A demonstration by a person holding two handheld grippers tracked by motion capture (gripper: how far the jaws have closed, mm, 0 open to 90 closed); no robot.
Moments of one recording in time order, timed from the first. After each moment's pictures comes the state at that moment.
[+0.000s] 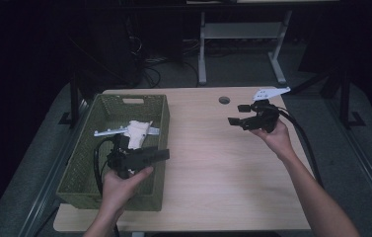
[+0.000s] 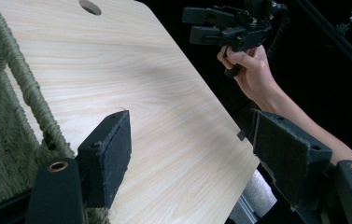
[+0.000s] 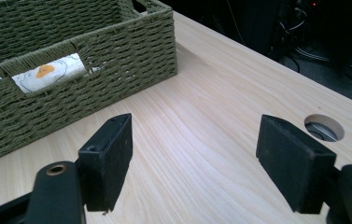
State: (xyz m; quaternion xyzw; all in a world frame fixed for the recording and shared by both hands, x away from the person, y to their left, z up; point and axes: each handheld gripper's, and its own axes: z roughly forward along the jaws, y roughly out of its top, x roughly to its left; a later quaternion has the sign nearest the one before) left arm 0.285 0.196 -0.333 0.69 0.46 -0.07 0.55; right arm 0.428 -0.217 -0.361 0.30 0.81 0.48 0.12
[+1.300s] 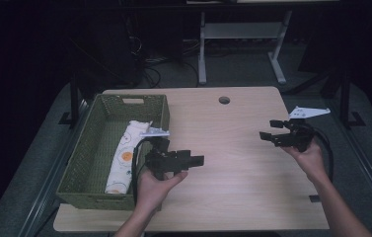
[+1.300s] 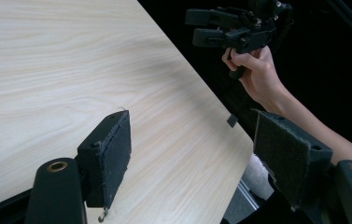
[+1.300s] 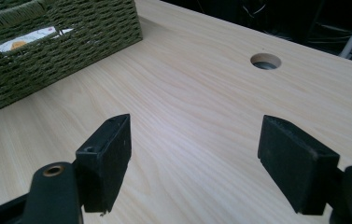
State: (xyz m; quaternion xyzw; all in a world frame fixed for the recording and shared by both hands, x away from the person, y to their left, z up) left arm 0.293 0.112 -0.353 0.73 0.42 -0.09 0.53; right arm 0.381 -0.305 -0.392 0.36 0.79 0.48 0.14
